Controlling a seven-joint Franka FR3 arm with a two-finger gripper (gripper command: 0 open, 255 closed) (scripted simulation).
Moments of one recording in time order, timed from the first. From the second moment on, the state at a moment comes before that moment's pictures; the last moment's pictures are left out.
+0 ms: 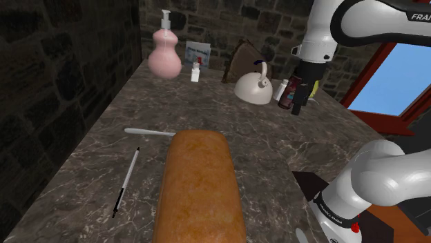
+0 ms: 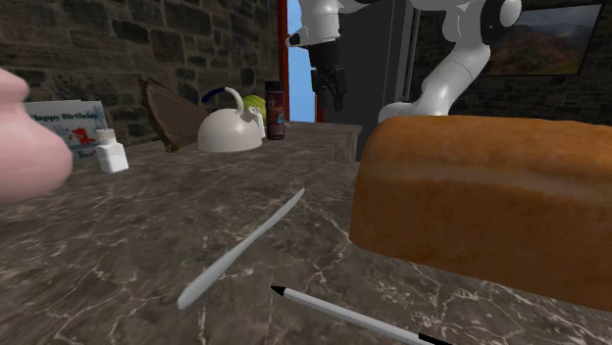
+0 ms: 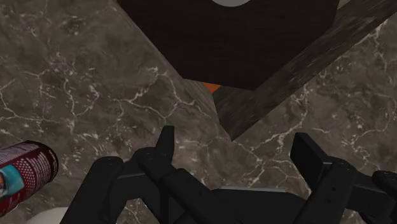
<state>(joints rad) -0.01 -0.77 0.06 -2.45 0.00 1.49 -0.10</state>
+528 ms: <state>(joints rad) 0.04 -0.59 0.11 -2.39 0.04 1.65 -0.13</state>
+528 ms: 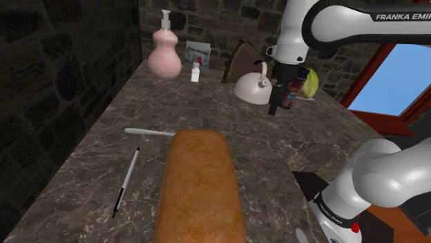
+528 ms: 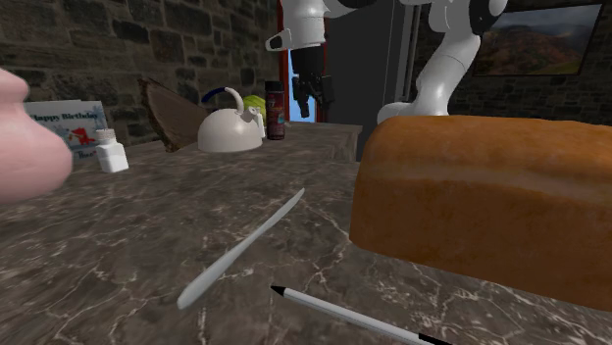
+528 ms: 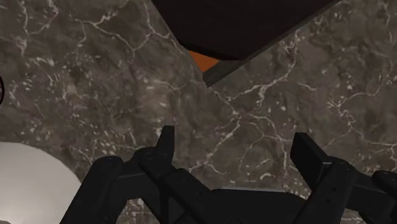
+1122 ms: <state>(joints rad) 0.12 -0.33 0.19 -2.22 0.06 1.80 -0.16</state>
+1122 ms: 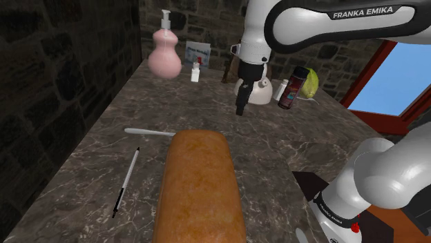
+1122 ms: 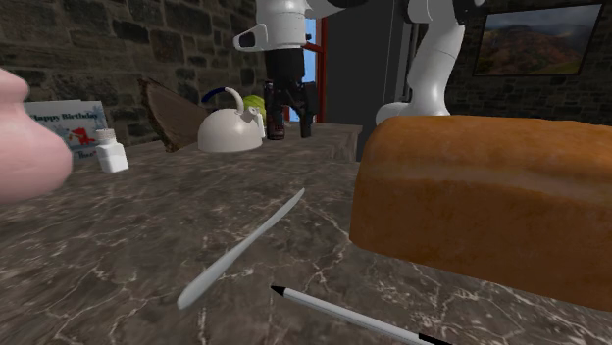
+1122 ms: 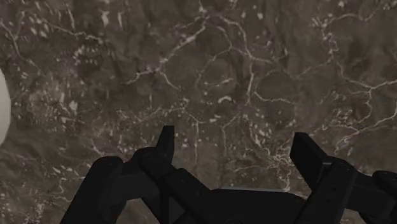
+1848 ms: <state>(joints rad) 0.21 -0.03 0.31 -1.96 0.02 1.92 -0.18</state>
